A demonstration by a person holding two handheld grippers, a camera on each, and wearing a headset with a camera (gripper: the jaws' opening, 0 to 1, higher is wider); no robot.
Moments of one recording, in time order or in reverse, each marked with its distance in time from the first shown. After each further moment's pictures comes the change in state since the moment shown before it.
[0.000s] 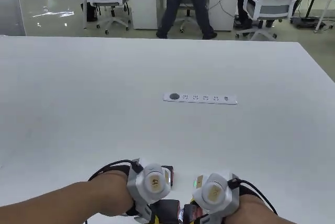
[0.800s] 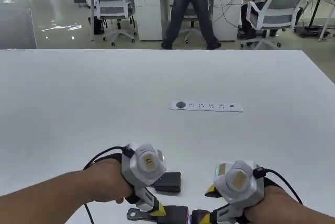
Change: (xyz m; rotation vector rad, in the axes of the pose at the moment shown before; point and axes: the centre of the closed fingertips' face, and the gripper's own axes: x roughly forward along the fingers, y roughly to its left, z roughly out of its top) left arm -0.058 0.054 0.011 -0.086 -0.146 0.141; right arm -0.050 -0.024 0.013 0.049 -0.075 -0.029
